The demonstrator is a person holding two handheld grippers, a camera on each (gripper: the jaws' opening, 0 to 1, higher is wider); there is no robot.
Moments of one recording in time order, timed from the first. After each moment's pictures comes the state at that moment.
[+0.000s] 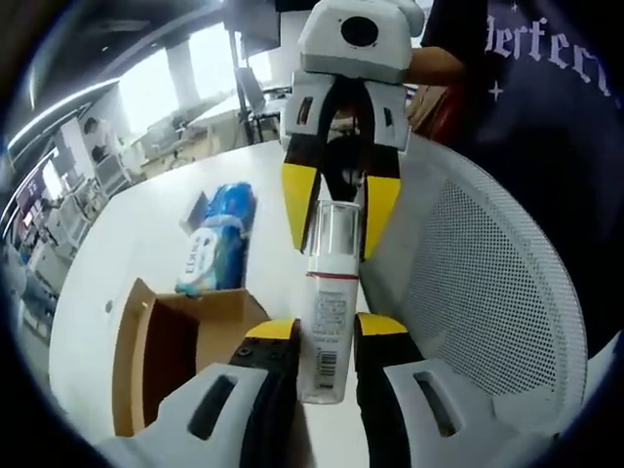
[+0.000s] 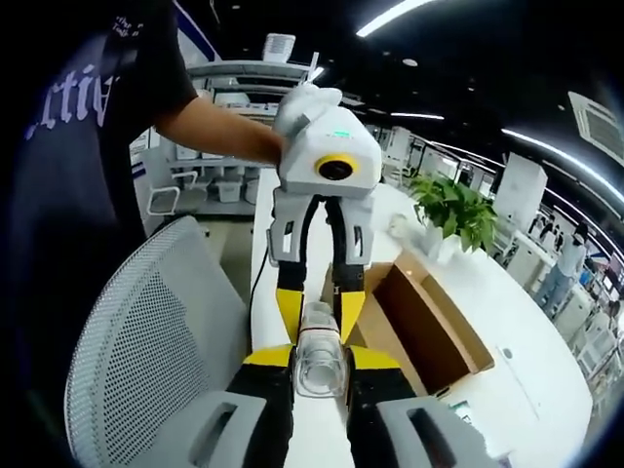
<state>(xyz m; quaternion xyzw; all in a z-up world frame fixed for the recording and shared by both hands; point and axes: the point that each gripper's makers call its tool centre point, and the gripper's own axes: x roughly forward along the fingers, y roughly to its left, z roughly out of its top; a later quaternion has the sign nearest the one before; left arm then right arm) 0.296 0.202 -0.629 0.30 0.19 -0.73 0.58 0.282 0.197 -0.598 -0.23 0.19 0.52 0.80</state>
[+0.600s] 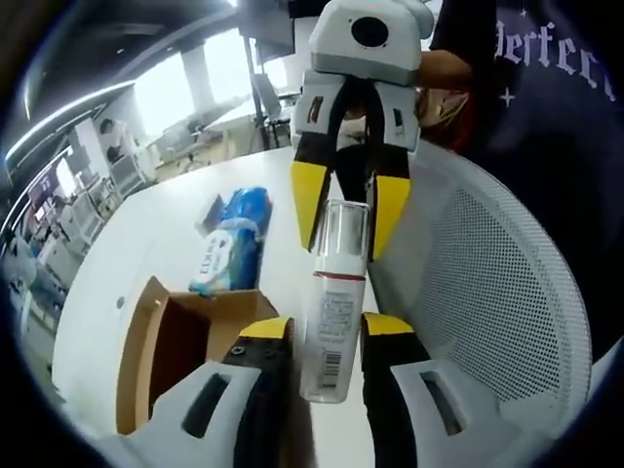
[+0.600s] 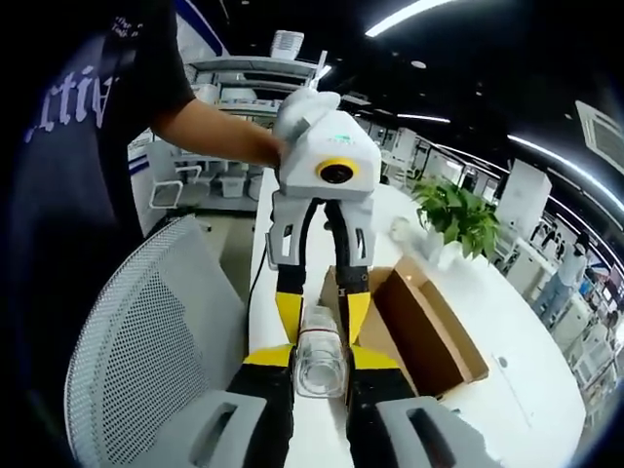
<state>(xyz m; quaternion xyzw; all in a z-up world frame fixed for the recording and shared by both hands) 0.304 0.203 -0.622 0.29 0.18 -0.71 0.61 0.285 0.200 -0.590 -0.24 0.18 0.52 0.80</state>
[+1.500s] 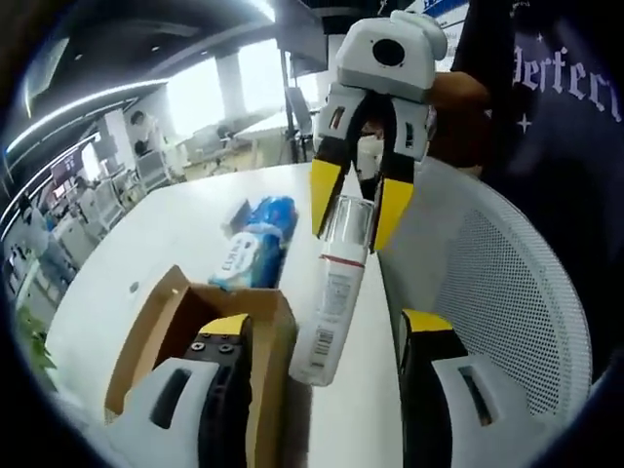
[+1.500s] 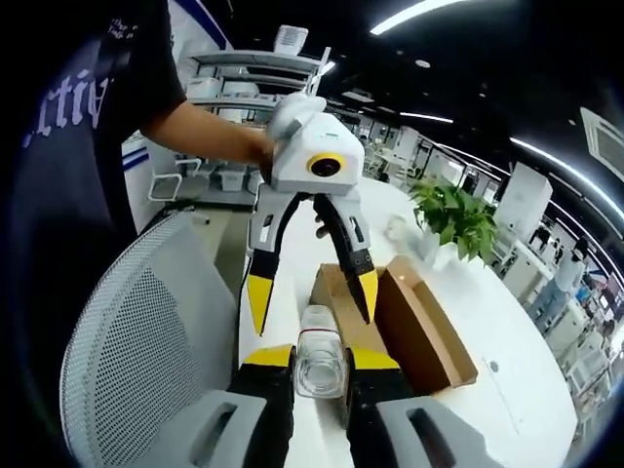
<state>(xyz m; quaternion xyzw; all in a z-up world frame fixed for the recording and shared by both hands) 0.321 0.213 -0.611 0.23 0.17 -0.68 0.67 0.301 0.192 -0.582 -0.27 0.18 0.52 0.79</state>
